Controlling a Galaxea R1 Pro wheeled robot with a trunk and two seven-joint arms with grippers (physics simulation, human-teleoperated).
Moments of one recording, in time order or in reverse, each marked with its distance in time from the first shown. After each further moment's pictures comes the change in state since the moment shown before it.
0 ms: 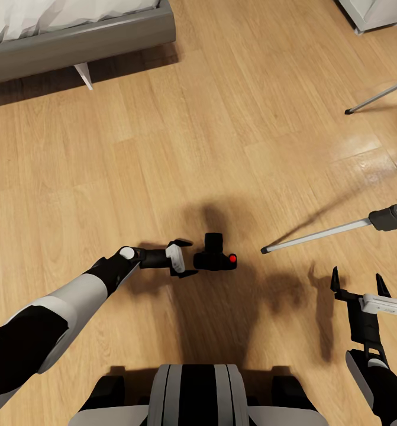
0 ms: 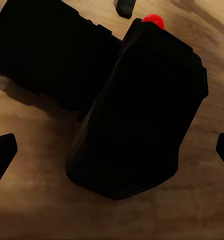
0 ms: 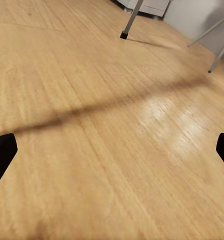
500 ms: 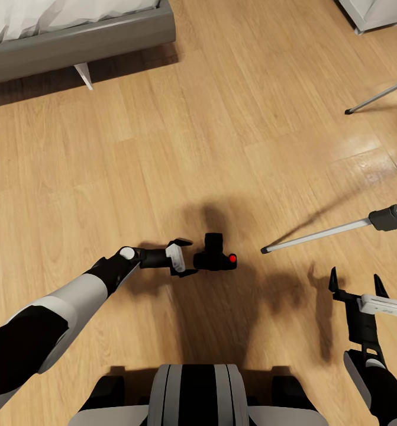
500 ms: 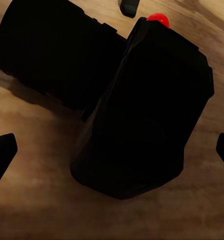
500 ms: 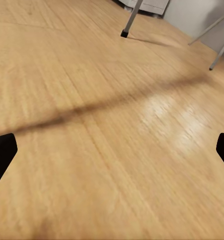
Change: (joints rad) left arm 0.000 0.000 -0.001 0.002 0.000 0.000 0.014; right arm 0.000 0.010 0.000 0.001 0.000 0.000 0.000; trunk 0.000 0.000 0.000
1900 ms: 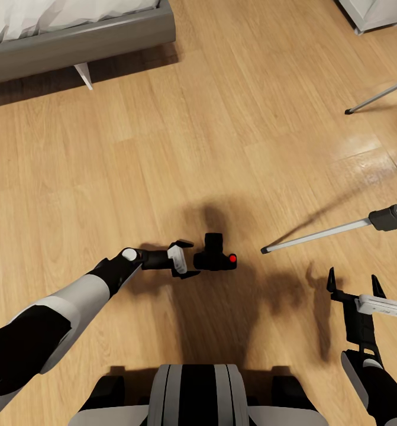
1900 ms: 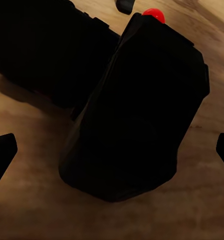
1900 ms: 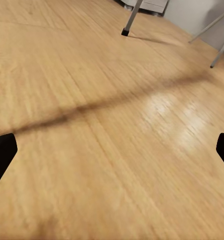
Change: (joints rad) left arm 0.000 -0.013 -0.010 0.019 -0.001 0.000 0.010; right arm 0.000 0.012 0.000 0.000 0.000 0.000 0.000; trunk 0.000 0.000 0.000
